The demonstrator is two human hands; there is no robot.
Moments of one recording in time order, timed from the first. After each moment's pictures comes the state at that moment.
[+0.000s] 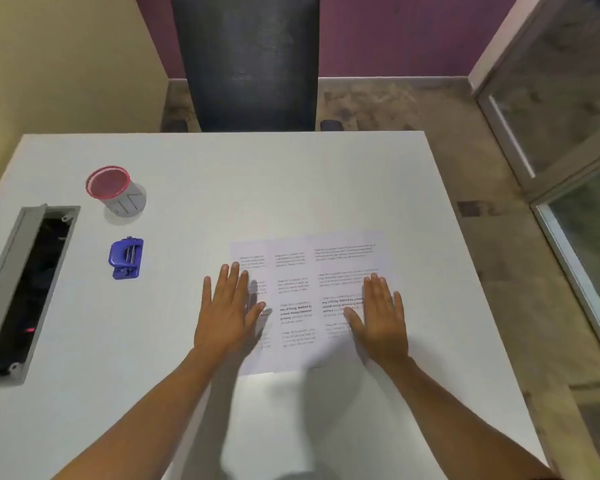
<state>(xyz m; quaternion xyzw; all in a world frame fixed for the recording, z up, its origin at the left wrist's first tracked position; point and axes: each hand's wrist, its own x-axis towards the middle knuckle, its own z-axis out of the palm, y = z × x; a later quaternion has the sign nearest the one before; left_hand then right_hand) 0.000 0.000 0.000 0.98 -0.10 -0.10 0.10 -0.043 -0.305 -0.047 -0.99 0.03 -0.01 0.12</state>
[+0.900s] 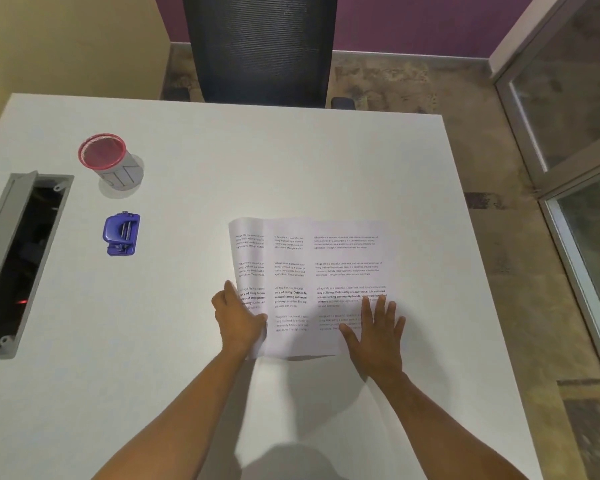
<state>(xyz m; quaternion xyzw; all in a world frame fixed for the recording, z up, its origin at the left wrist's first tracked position) -0.018 -0.036 -0.046 0.87 0.27 -0.16 0.38 -0.073 -0.300 -0.080 -0.97 0.10 0.21 0.08</state>
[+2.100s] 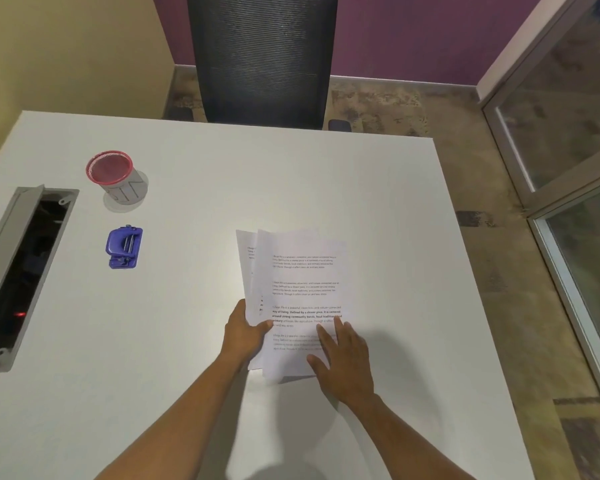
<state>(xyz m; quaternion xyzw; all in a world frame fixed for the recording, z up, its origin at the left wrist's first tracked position) -0.022 -0.032 -0.028 0.75 0.24 -0.20 0.58 -0.088 -0.252 -0.067 -0.98 -0.02 0.15 0.13</state>
